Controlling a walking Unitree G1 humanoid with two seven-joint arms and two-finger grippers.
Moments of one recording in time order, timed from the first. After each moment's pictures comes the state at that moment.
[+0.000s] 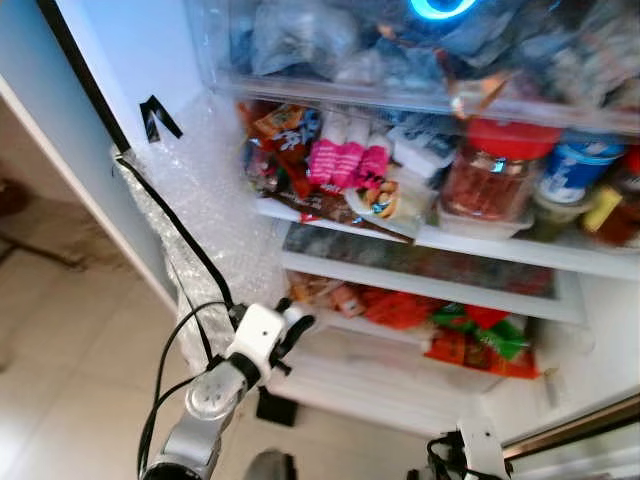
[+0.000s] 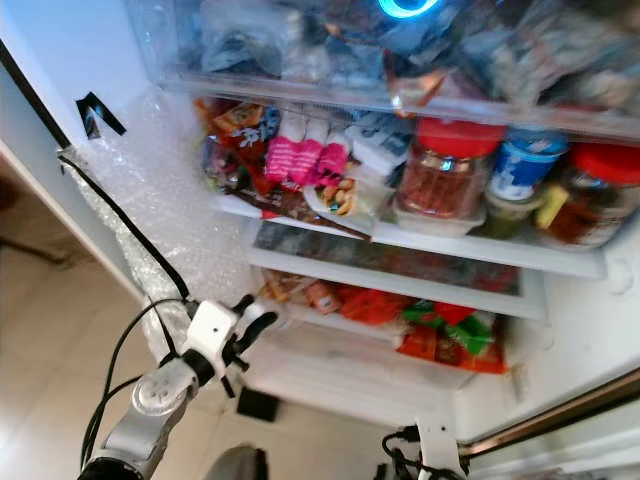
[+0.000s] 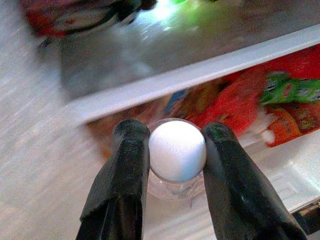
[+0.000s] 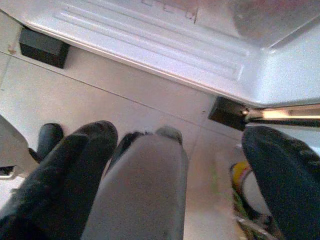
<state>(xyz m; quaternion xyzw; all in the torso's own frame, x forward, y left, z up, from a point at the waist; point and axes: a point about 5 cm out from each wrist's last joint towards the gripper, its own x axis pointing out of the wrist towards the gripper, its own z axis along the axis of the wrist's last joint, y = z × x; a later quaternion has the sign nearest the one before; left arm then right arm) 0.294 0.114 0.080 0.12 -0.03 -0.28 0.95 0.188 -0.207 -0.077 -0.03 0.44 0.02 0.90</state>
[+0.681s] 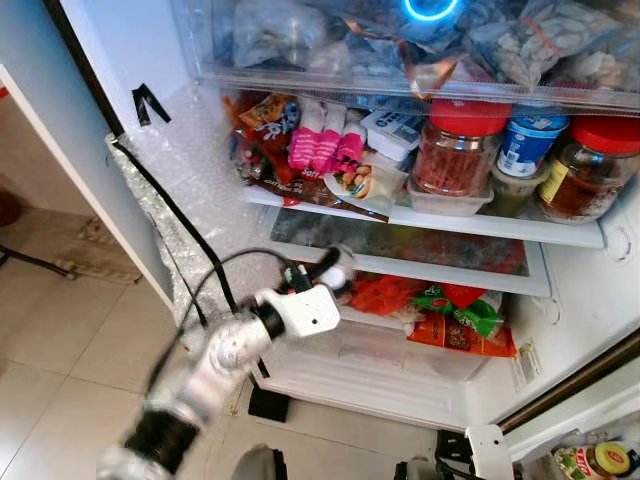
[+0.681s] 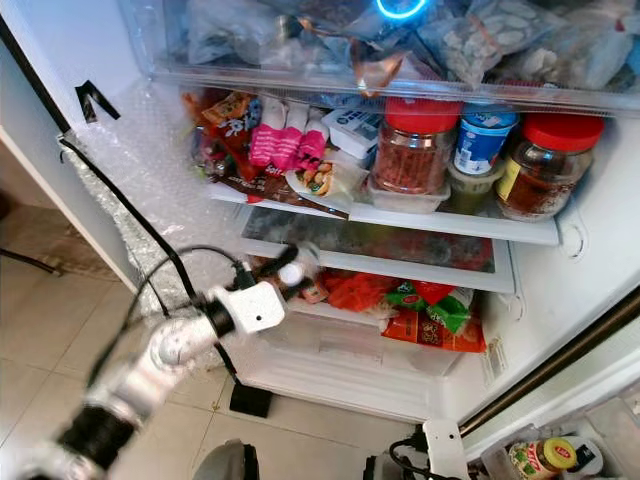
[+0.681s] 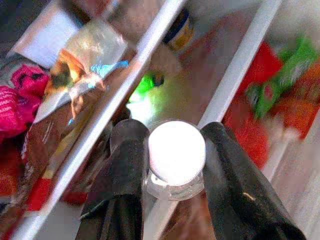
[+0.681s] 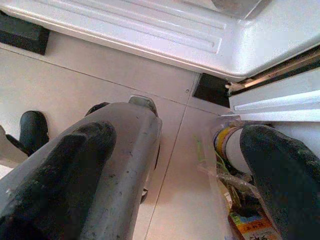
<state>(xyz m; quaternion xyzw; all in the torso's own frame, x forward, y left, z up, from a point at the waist) 0.314 0.090 0.141 0.44 -0.19 -0.34 0.81 0.180 -0.212 -0.080 -0.03 0.45 0.01 0.89</state>
